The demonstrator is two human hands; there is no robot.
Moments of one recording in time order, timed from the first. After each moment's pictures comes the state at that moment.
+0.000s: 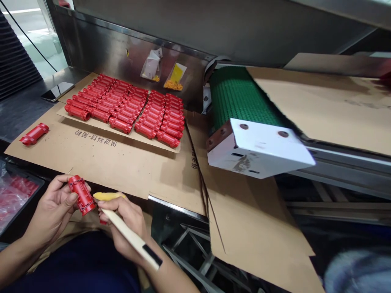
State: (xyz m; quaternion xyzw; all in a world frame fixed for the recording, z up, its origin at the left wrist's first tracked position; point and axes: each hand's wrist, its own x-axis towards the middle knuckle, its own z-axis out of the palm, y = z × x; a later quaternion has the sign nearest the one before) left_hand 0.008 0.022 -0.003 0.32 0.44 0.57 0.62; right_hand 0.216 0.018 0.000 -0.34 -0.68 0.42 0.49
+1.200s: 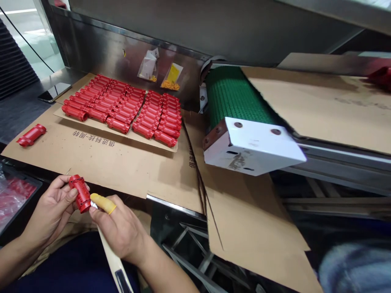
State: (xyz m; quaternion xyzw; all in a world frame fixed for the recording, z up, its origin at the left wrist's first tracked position) left_hand 0.013 0.028 0.005 0.28 0.47 0.56 0.62; right_hand 0.217 0.020 -0.001 -0.29 -0.85 0.17 0.41
